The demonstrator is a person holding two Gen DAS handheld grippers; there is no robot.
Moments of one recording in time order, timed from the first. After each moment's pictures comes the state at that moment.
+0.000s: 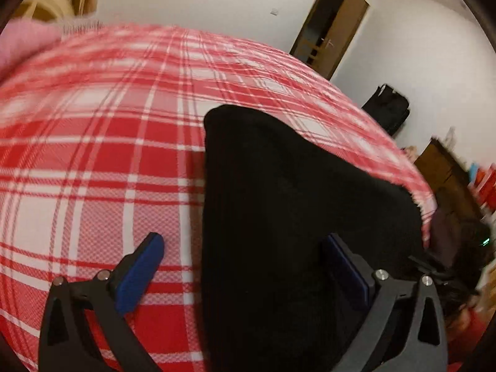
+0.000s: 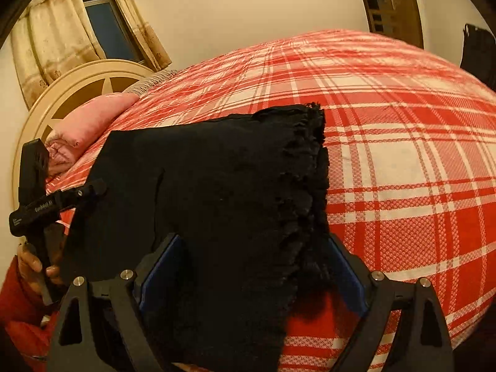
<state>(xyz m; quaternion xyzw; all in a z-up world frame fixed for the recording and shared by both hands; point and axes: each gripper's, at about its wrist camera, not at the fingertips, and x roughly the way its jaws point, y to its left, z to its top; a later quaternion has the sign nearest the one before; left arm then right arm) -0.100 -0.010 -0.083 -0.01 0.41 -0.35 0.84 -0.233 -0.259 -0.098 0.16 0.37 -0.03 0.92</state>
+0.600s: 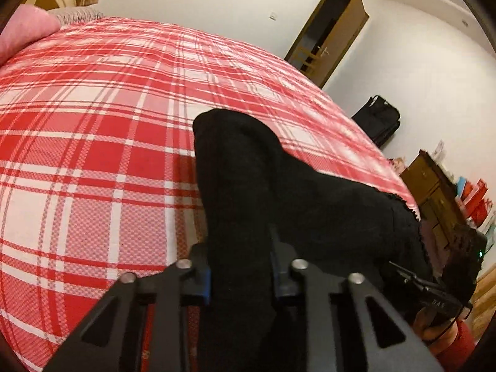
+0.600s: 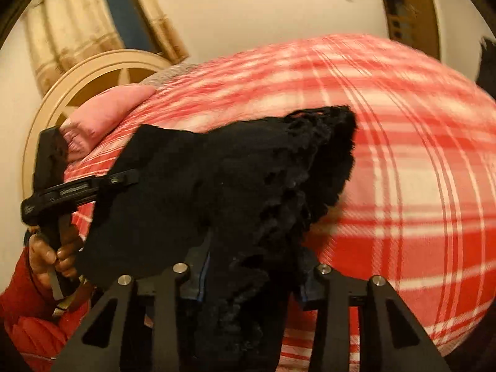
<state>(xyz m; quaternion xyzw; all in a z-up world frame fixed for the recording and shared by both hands) -0.091 -0.001 -0.074 -0.08 0.42 -0.37 0.82 -0.227 -0.221 -0.055 0.13 0.36 0.02 0.92</state>
